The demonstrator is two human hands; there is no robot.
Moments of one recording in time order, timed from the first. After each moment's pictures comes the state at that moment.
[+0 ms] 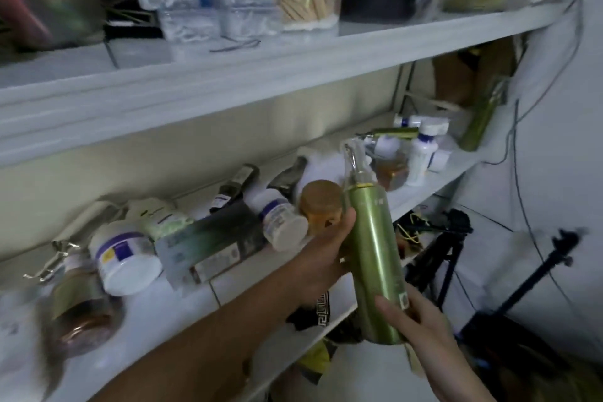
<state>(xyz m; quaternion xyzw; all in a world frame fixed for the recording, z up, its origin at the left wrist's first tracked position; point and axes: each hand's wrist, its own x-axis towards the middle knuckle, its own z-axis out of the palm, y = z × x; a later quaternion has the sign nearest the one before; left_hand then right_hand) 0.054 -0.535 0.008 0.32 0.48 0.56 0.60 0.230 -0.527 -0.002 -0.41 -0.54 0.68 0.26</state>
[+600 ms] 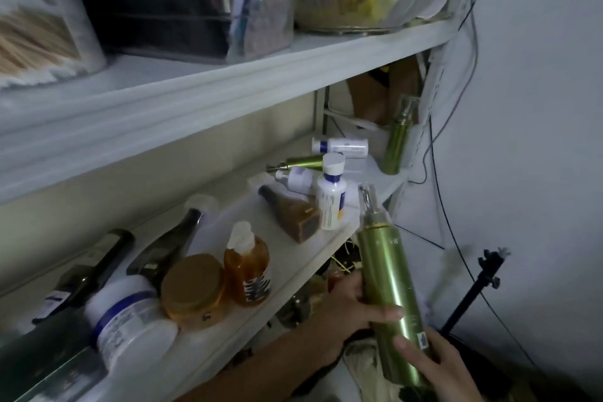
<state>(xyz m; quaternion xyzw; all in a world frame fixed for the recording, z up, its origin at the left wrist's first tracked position) 0.168 -0.318 -0.035 0.38 0.51 0.44 0.63 0.336 -0.322 -0.040 -0.47 -0.52 0.63 0.33</state>
